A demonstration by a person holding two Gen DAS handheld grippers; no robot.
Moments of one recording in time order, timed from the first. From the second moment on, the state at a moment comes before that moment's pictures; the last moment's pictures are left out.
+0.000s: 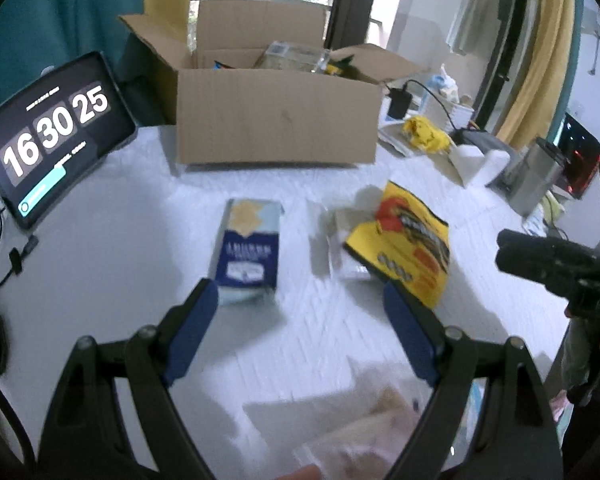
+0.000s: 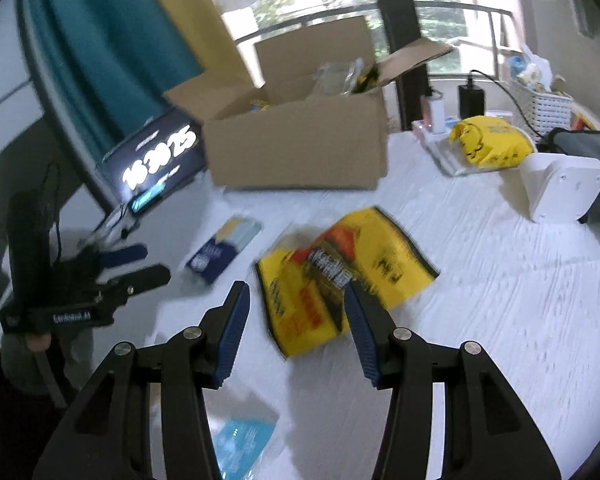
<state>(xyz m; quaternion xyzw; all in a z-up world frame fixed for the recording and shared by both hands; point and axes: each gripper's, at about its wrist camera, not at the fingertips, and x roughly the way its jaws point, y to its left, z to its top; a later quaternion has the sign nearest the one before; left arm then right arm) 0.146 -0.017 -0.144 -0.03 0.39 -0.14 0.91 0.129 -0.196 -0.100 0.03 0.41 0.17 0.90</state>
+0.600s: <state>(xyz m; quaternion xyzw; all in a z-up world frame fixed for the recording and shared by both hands) 0.081 0.001 -0.155 -0.02 0.40 -0.15 0.91 0.063 -0.130 -0.146 -0.11 0.47 0.29 0.83</state>
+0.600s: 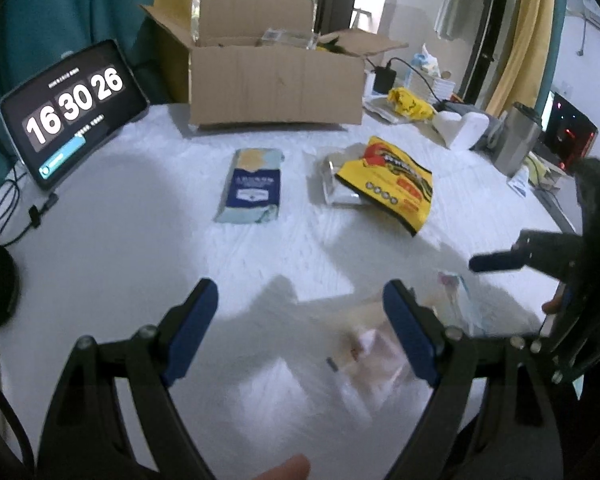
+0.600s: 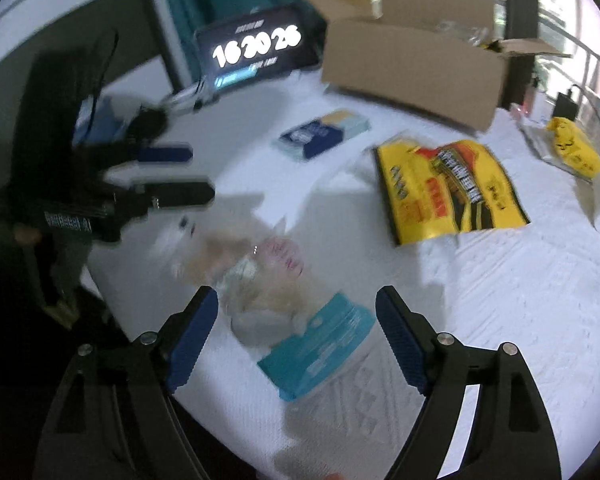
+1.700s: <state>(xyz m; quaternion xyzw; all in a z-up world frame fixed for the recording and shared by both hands) 0.086 -0.055 -0.201 0.06 0.45 -0.28 0.84 0.101 -0.167 -0.153 -0.05 0.47 0.24 0.84</state>
